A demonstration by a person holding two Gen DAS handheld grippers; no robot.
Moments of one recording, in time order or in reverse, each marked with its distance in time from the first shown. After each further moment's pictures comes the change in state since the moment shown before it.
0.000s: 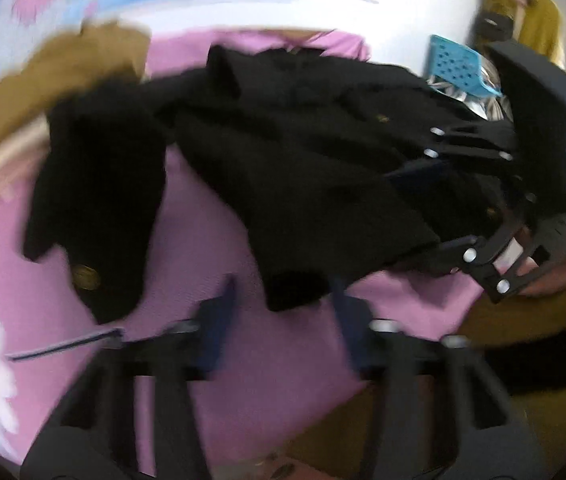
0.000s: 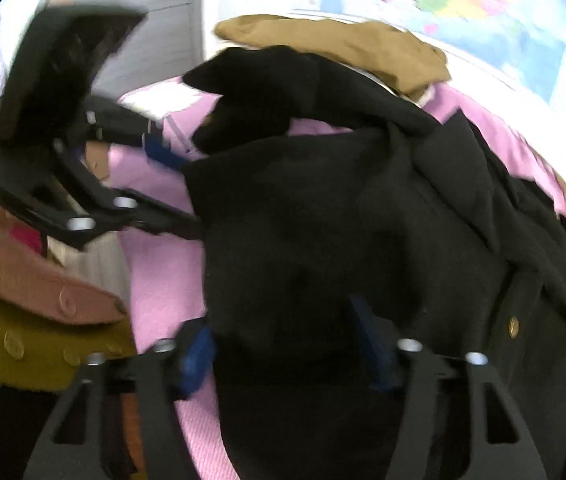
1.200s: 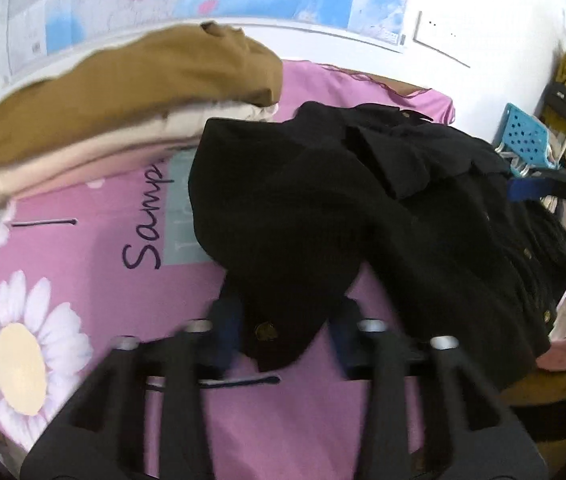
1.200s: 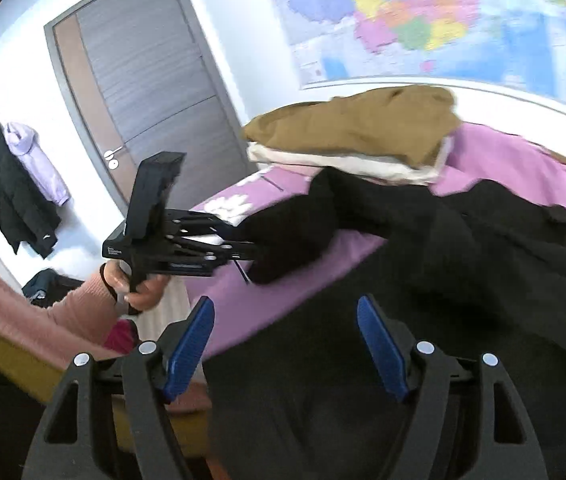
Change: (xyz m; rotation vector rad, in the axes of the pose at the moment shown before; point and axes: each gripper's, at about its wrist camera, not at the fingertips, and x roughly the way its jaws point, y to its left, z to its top) left arm -0.052 0.090 0.023 -0.196 -0.118 0.163; right arm -0.032 -0.039 0.066 0.161 -0.224 0.352
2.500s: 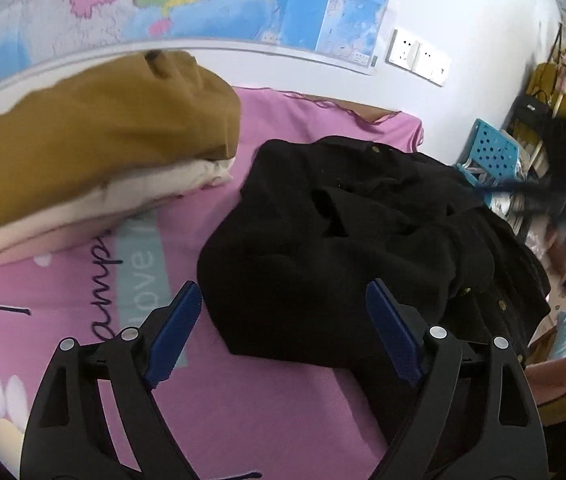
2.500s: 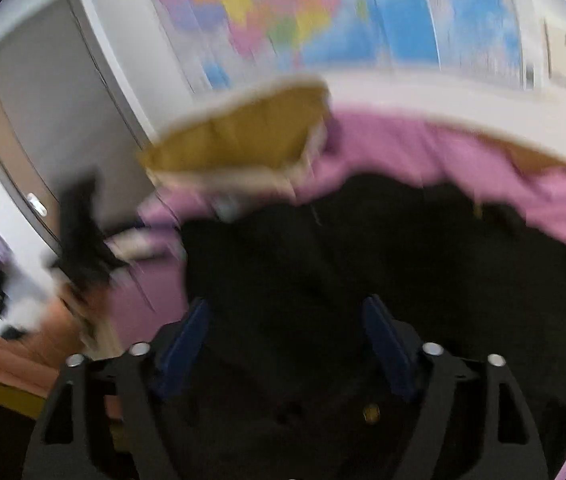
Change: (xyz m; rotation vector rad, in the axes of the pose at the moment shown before) left arm 0.022 -0.017 0.063 0.037 -0.023 -0.147; right arm -0.039 -0.090 0.009 0.237 0.065 -0.285
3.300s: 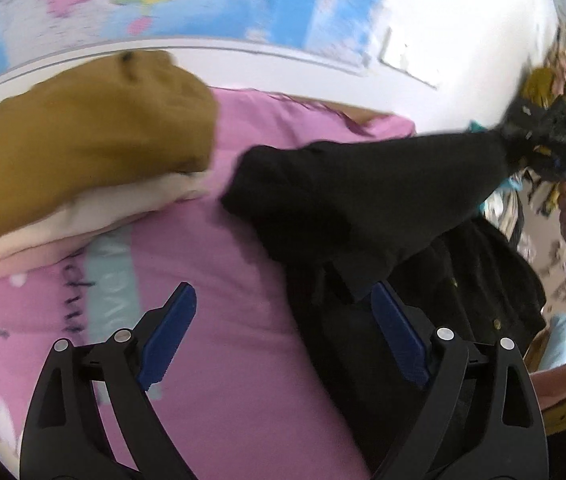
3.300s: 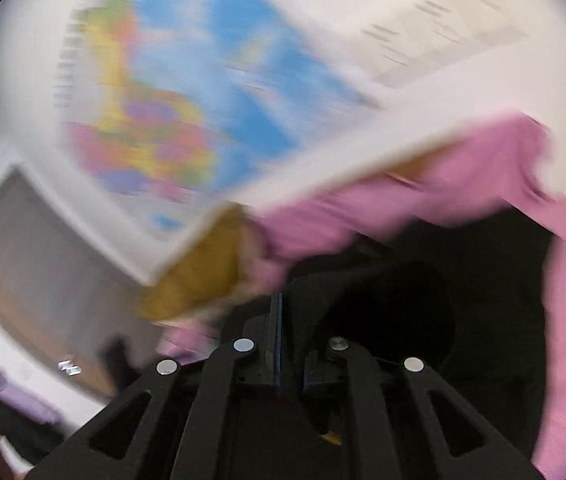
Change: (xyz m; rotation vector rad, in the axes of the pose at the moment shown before) left arm 0.027 -0.019 0.019 0.026 0.022 -0.040; right arm -0.121 -0.141 -0.021 0.528 -0.286 0.030
